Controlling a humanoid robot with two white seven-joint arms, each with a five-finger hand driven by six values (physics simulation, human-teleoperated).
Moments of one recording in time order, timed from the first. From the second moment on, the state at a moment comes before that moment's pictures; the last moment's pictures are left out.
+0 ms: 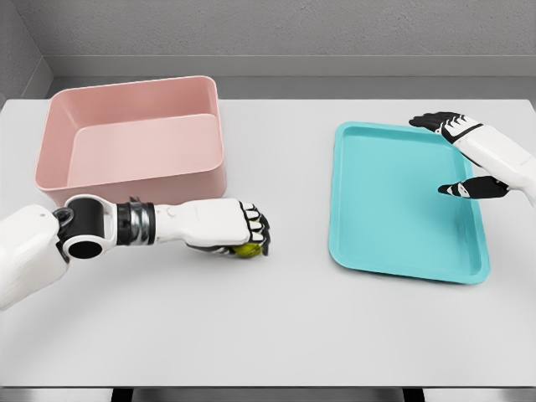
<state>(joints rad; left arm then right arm) -0.70 0.65 -0.99 -1.52 -0.56 -0.61 -0.28 -0.19 -0.61 -0.06 -1.54 0.30 -0.61 0.50</state>
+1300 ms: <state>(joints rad) -0.85 0.74 -0.98 -1.57 -0.47 -0.61 -0.28 -0.19 -0.61 -0.07 -1.55 0.30 -0.61 0.50</state>
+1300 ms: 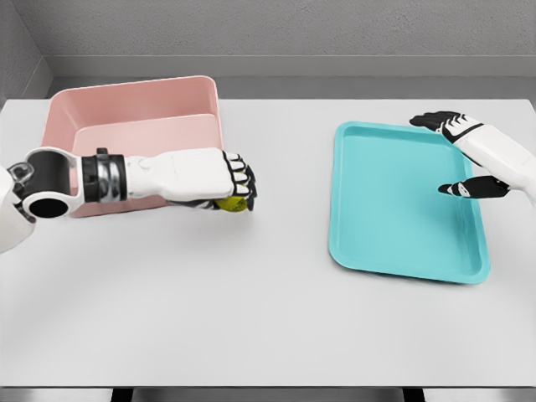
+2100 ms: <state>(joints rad) -0.91 0.82 -0.90 -1.46 -0.40 -0.61 -0.28 -0.19 -0.61 -0.07 -1.55 0.30 -0.61 0.50</state>
